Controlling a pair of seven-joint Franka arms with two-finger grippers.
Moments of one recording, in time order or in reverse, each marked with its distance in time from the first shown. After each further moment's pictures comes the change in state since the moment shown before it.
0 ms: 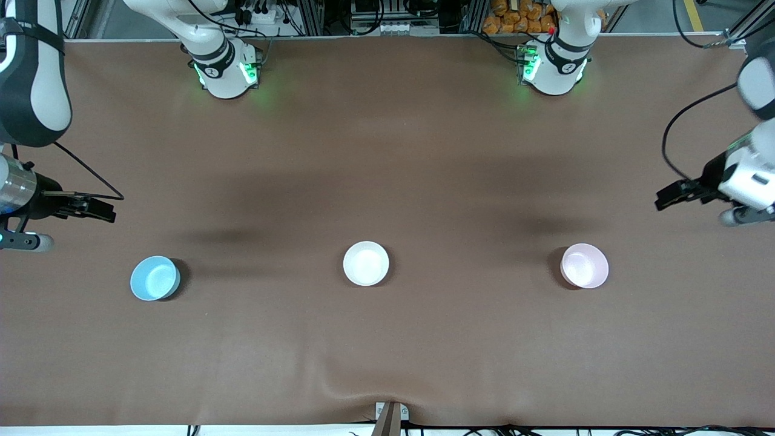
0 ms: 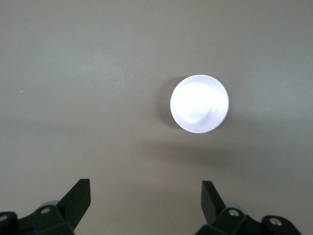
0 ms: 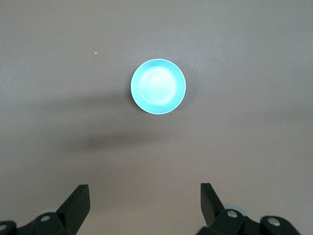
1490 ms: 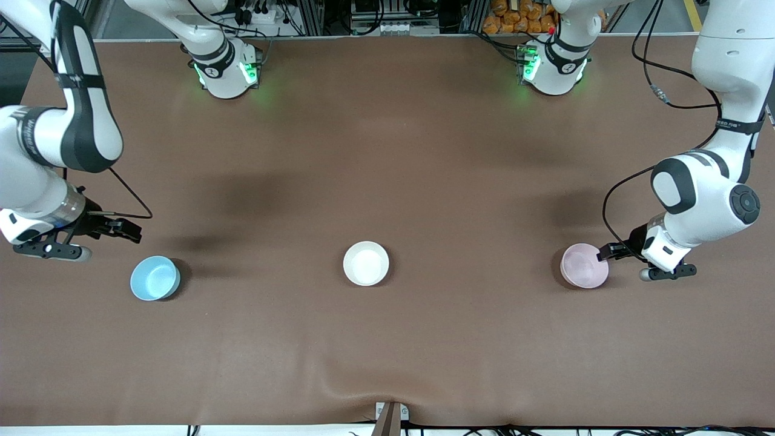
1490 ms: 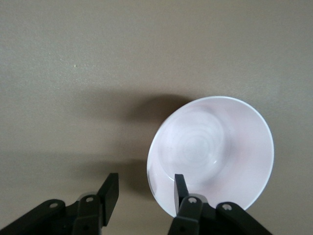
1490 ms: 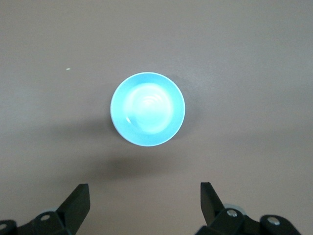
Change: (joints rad) left arm 0.053 0.439 -0.058 -0.006 -0.192 0.420 0.178; right arm -0.050 0.020 -0.003 -0.347 0.000 0.510 0.001
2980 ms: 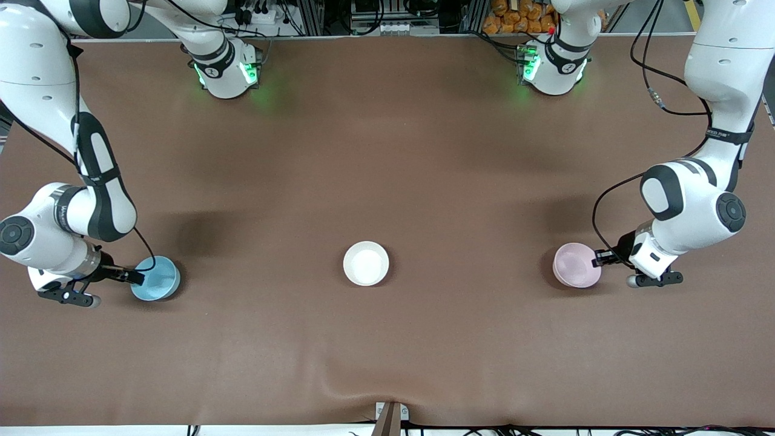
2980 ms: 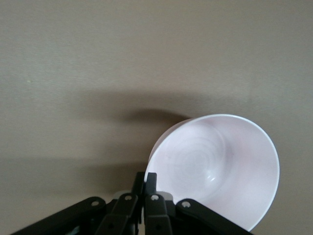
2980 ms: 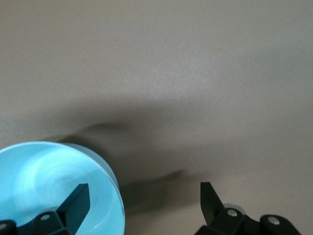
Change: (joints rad) left arm 0.003 0.033 -0.063 0.040 -0.001 0.009 -0.028; right arm -0.108 0.456 0.000 0.273 0.055 0.151 0.002
